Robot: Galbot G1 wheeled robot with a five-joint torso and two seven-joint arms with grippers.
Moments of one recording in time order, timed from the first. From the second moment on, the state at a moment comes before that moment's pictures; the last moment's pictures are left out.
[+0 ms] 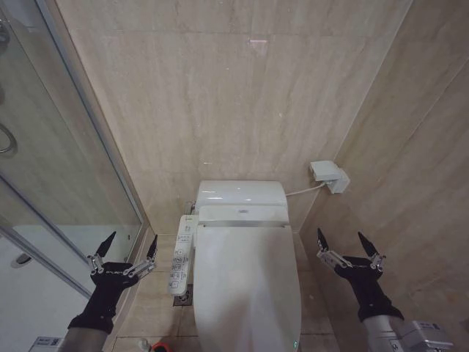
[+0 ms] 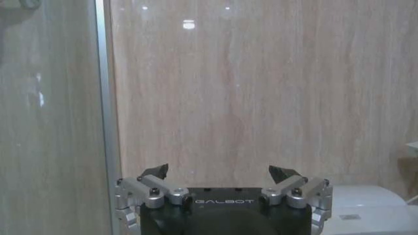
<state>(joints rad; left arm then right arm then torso) 1.85 -1.28 -0.70 -2.50 -0.27 0.01 -0.04 -1.85 1.45 0.71 2.50 0.28 -0.04 0.10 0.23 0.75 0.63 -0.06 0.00</state>
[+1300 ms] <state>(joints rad) 1.86 -1.28 -0.71 -2.50 -0.27 0.01 -0.03 -1.85 1.45 0.71 2.50 0.28 -0.04 0.10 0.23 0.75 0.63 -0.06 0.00</state>
